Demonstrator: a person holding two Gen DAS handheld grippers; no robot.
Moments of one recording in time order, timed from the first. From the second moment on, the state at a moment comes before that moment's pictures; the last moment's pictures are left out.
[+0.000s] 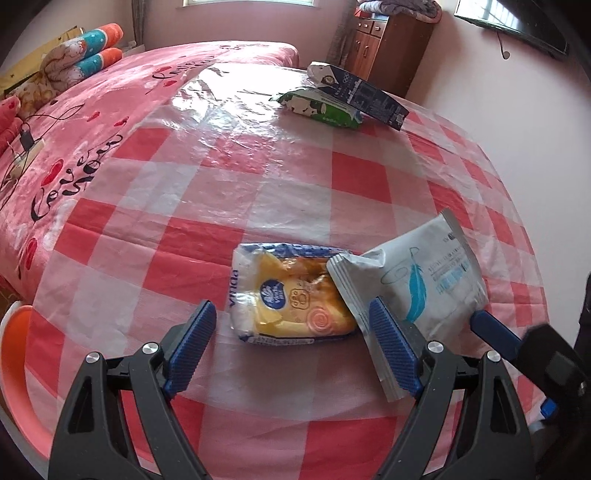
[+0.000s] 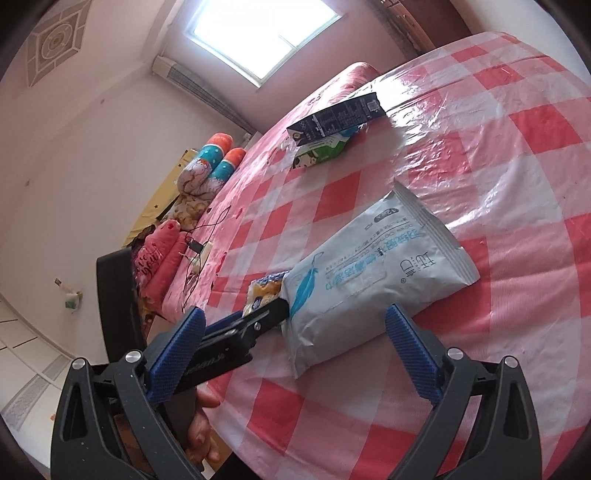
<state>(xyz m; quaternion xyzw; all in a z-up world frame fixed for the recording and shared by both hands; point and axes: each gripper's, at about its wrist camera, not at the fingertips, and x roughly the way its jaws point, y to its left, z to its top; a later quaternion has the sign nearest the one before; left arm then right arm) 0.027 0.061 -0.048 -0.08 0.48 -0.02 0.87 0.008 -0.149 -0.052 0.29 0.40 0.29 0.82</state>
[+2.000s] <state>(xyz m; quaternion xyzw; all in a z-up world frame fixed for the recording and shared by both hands) 0.030 0.052 -0.046 0.03 0.45 -0.16 0.88 0.070 -0.142 -0.052 0.20 0.41 0.28 0.85</state>
